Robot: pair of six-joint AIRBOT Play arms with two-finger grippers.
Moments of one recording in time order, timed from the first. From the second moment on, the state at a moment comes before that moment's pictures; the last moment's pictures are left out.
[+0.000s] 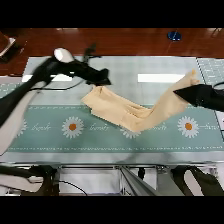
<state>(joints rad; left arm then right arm) -0.30 -1.59 1.43 0.75 -1.09 -1.38 -0.28 -0.72 0.86 -0.57 1.29 1.31</state>
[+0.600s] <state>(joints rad) -0.01 -0.67 0.51 0.70 -0.88 -1.34 0.36 -1.55 1.42 -0.55 1.01 1.31</state>
